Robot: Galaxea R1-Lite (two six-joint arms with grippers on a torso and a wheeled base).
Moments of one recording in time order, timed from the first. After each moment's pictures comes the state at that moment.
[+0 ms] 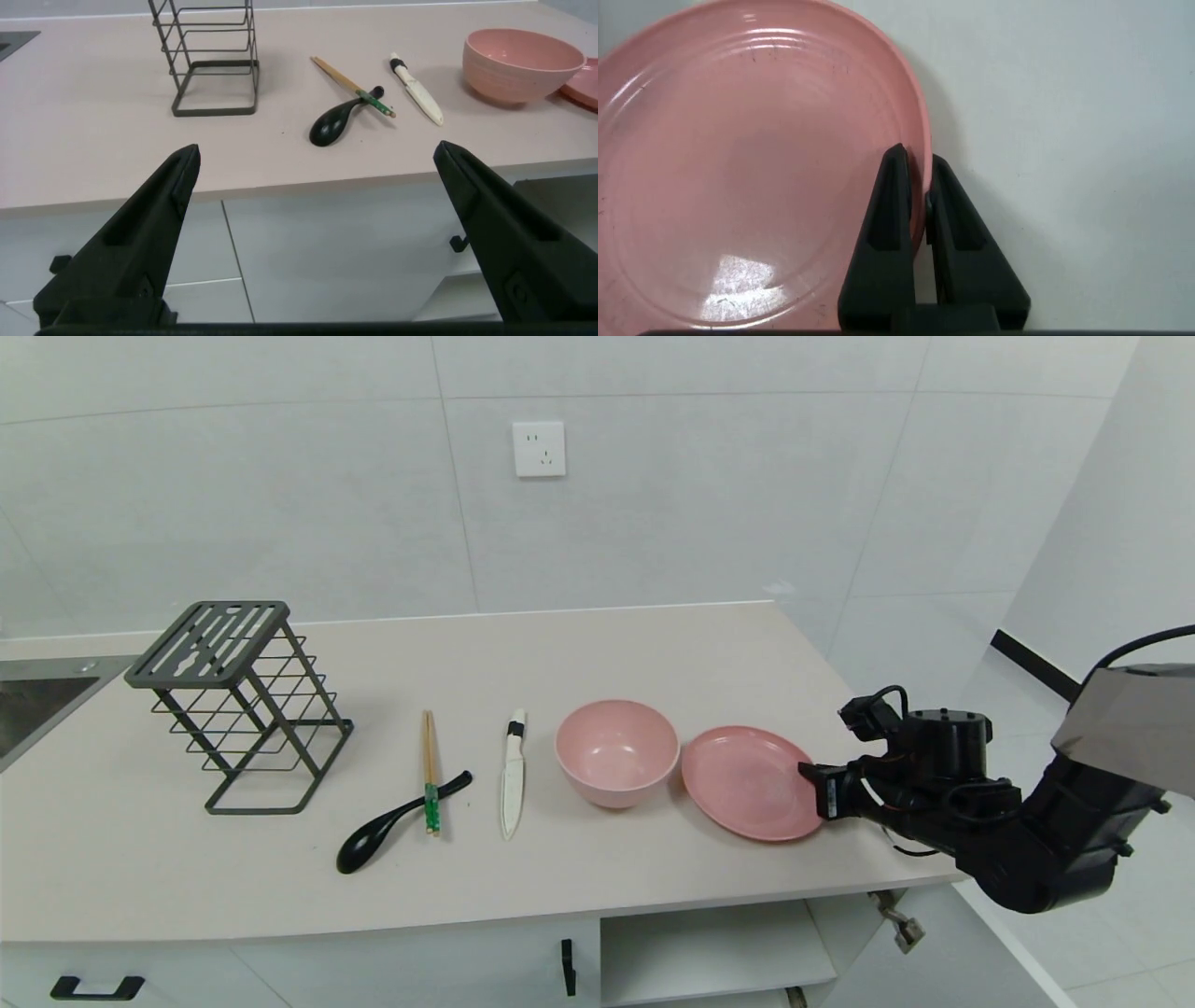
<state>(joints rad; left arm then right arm) 0.00 0.00 0.00 0.00 -0.05 0.01 0.17 2.24 -0.64 -1.08 0.15 0.01</state>
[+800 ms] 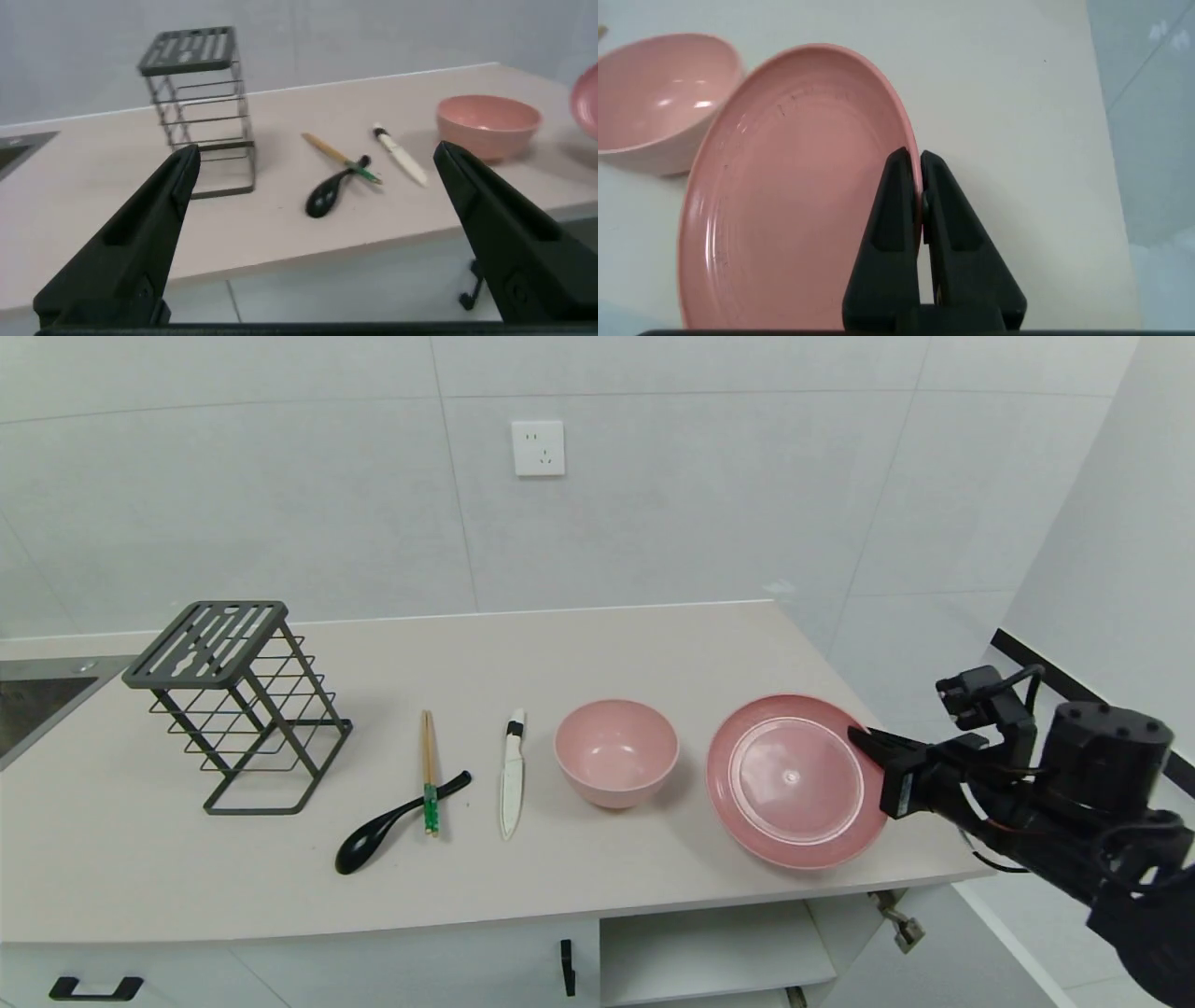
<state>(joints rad) 0.00 0.00 0.00 -0.21 -0.11 0.07 0.22 1.87 -0.30 -1.35 0.16 -0.03</state>
